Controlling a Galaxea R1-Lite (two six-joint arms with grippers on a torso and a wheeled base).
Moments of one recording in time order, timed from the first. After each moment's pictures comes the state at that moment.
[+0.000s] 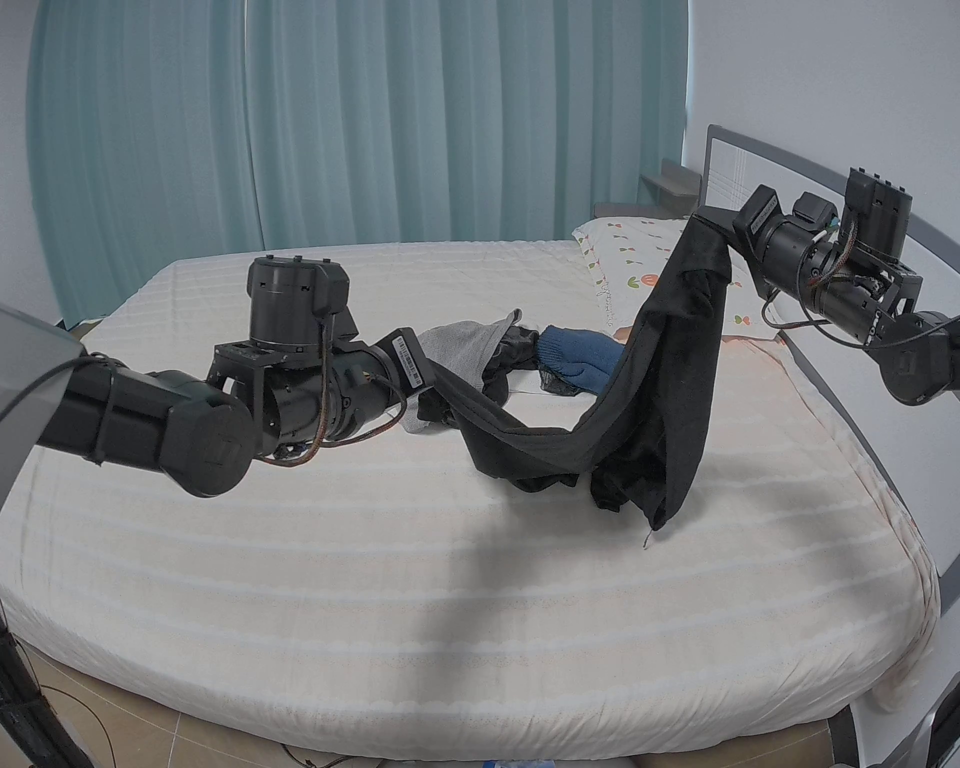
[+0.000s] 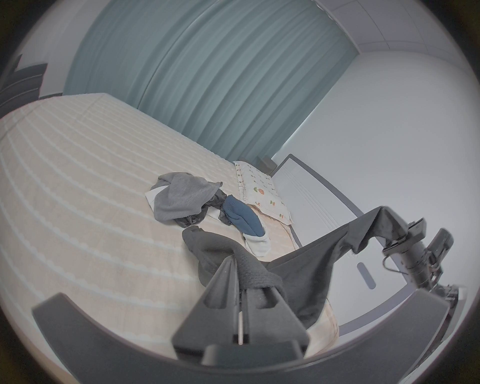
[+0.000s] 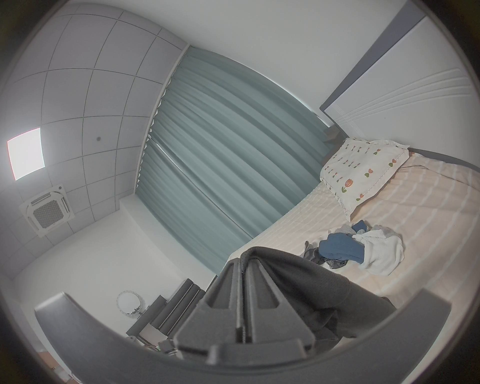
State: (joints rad) left arm -0.48 1.91 -1.18 -0.42 -0.02 -0.68; right arm 0.26 1.82 -1.27 -0.66 0.18 0.81
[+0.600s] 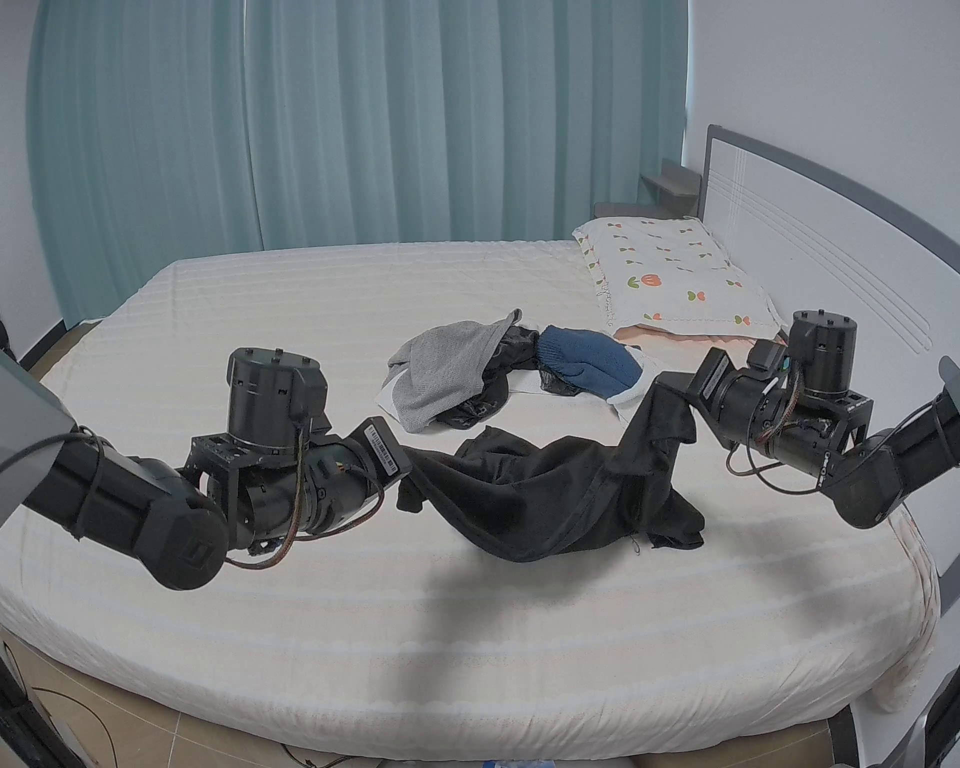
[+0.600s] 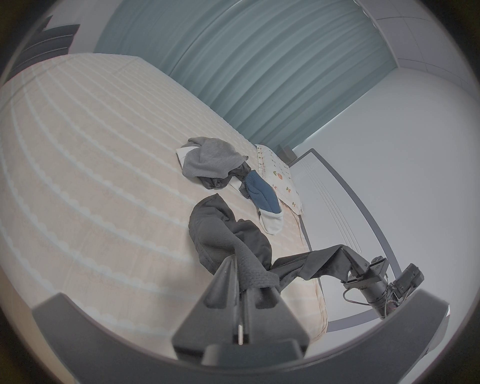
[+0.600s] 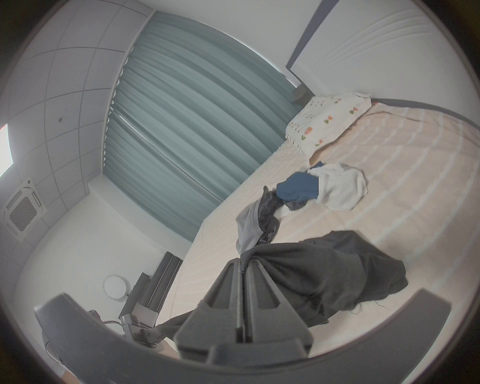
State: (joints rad) left arm -0.50 1.86 -0.83 -0.59 -0.02 -0.87; right arm 0.33 1.91 -0.88 -0.85 0.15 0.81
